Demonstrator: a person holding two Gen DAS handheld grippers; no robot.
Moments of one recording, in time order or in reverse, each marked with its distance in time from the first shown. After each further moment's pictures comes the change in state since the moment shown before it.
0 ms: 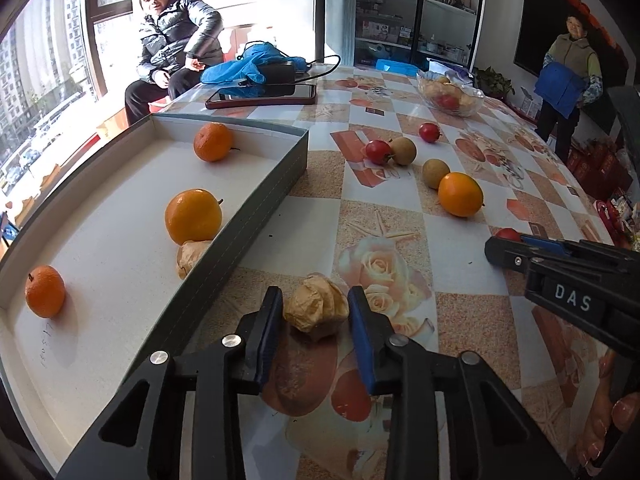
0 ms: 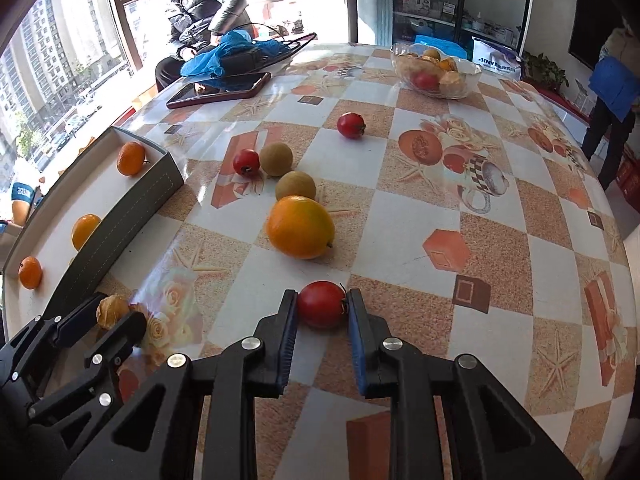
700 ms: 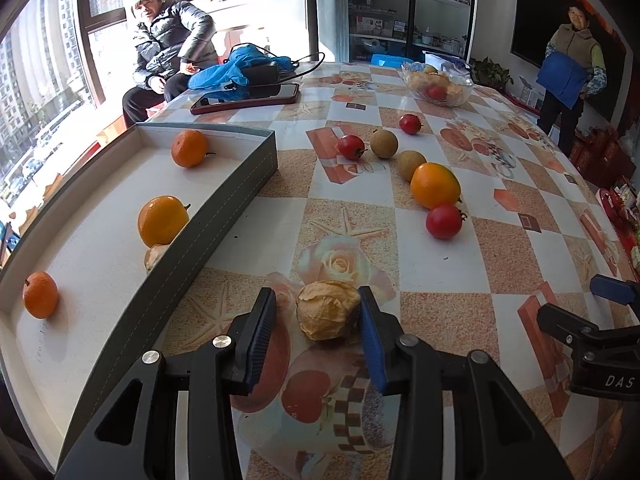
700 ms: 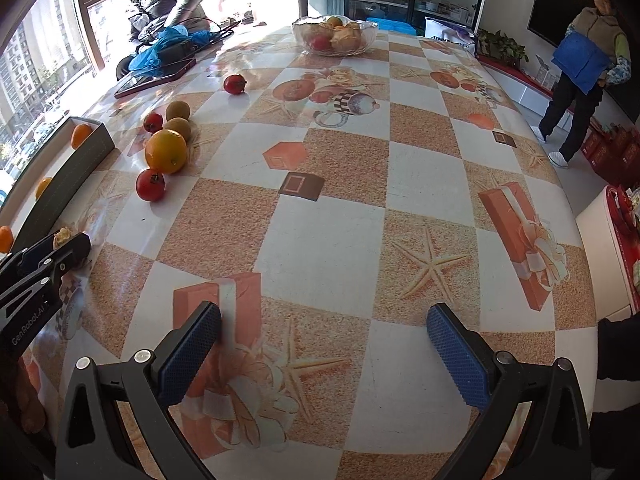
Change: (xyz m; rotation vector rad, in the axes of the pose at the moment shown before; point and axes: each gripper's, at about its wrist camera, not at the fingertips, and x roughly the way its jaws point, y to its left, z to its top) left arm 0.002 -0.021 0.001 0.031 0.016 0.034; right arm -0.026 -0.064 -0.049 0.040 0.059 -0.108
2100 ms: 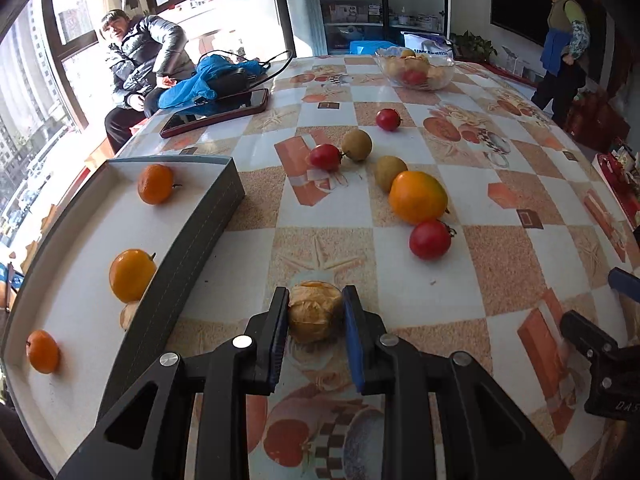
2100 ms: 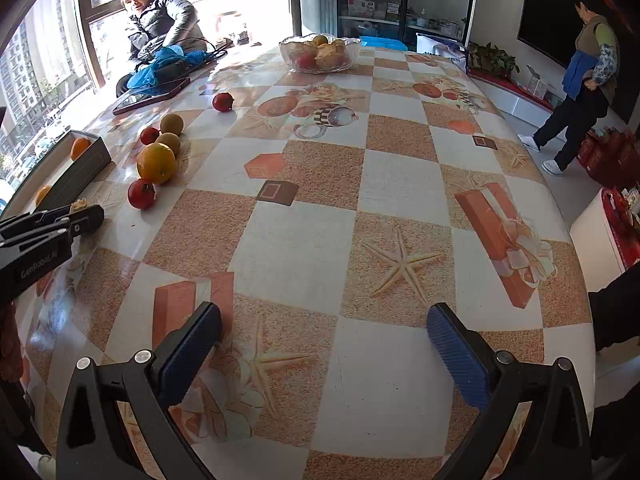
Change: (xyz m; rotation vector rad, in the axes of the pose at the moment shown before) left arm 0.007 -0.024 0.015 0.126 0.020 0.021; right arm -0.007 -0.024 -0.016 0.031 -0.095 -0.019
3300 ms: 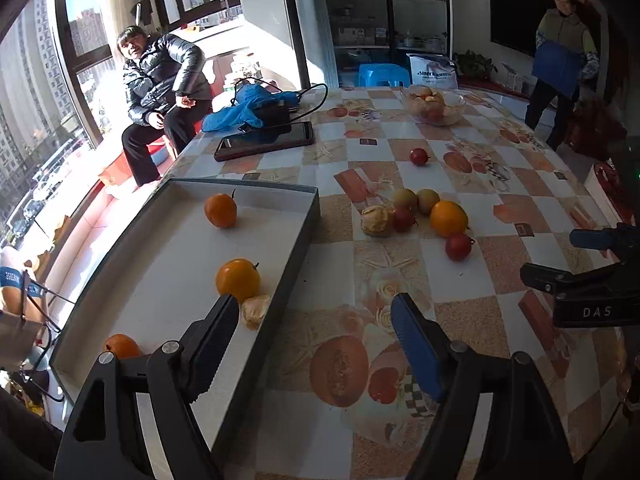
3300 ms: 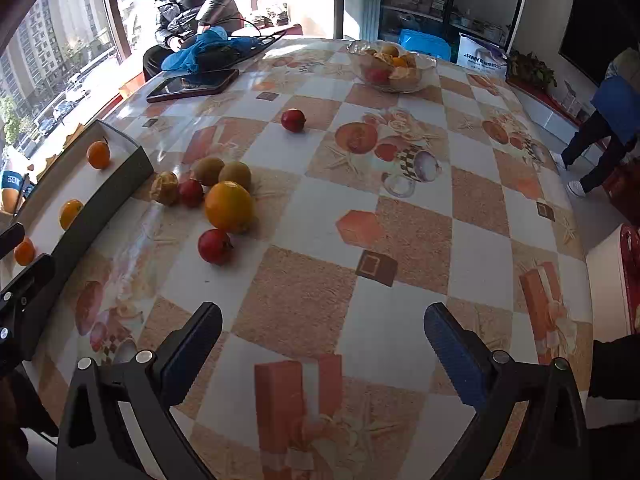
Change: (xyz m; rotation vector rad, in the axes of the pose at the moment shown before) left arm -0.049 0.049 0.007 0.017 -0.055 0.000; right arm 0.006 0.047 0.054 -0.094 0.085 0.040
